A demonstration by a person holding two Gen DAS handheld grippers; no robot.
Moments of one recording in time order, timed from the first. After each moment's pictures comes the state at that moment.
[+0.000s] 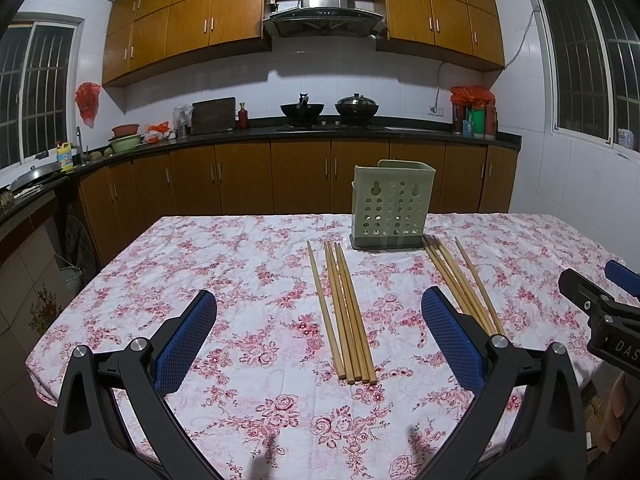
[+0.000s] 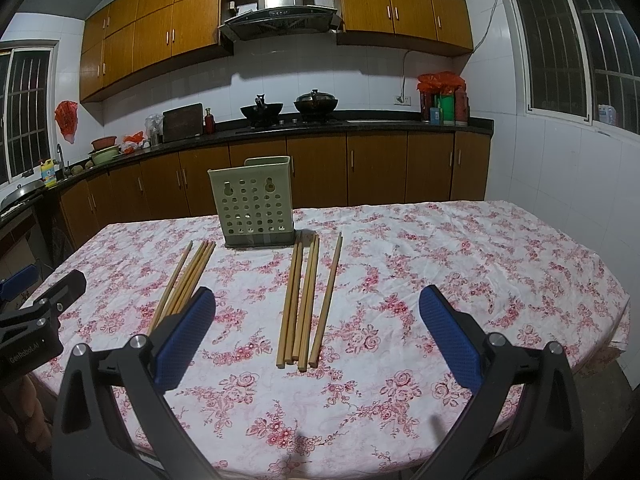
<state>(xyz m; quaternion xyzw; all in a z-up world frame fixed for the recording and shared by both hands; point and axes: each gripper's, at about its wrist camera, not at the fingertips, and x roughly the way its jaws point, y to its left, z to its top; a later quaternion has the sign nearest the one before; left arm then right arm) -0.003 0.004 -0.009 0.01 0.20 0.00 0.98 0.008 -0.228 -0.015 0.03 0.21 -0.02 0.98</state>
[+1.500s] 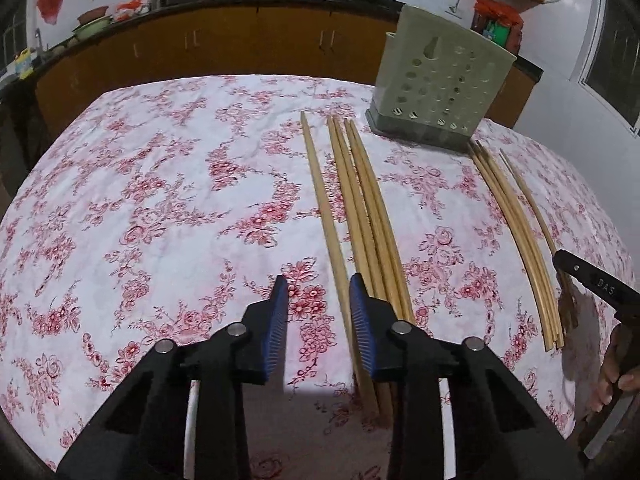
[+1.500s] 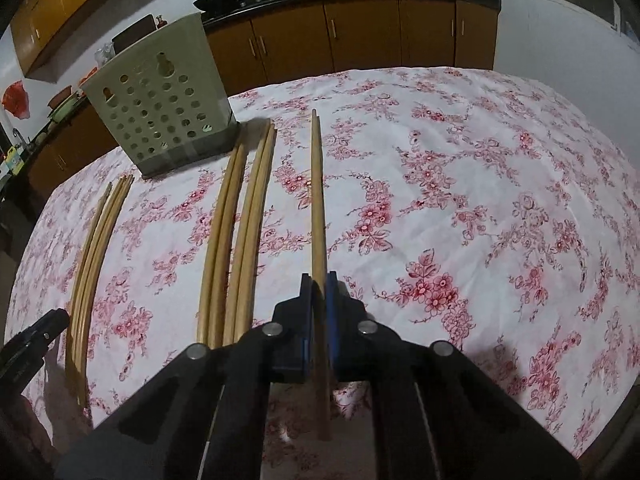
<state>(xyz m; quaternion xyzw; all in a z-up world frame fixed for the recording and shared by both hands) 0.134 0.023 -0.087 -0.05 0.43 -0.04 0.90 0.171 -0.267 -0.096 0.10 0.44 -0.03 0.89</state>
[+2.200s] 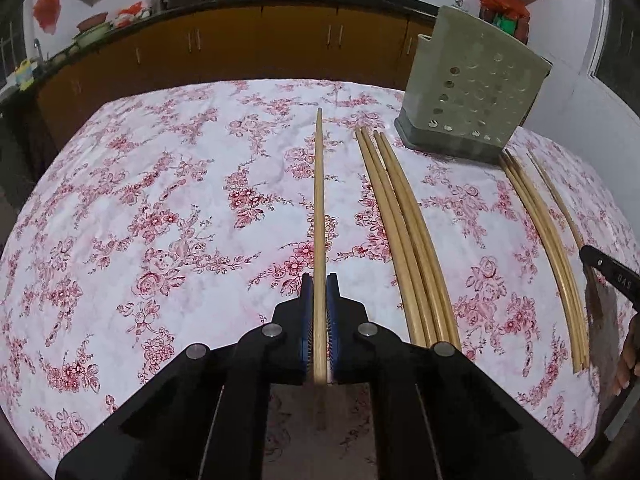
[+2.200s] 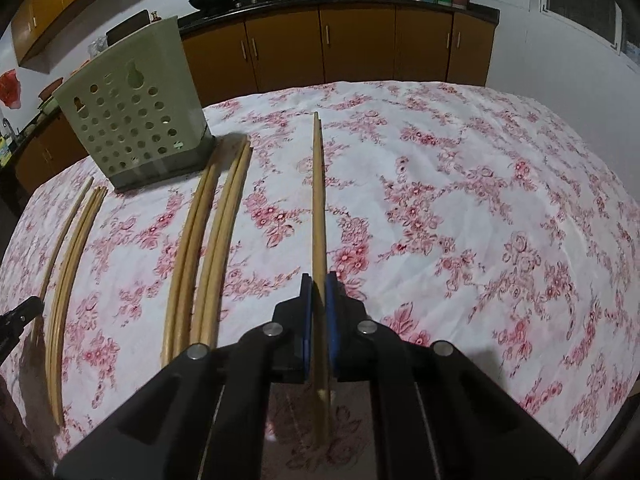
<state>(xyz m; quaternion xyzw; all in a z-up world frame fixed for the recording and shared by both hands) 0.165 0.040 -0.088 -0.02 0.43 -0.02 0.90 0.196 -0.279 -0.097 0.06 0.42 -0.05 0.90</state>
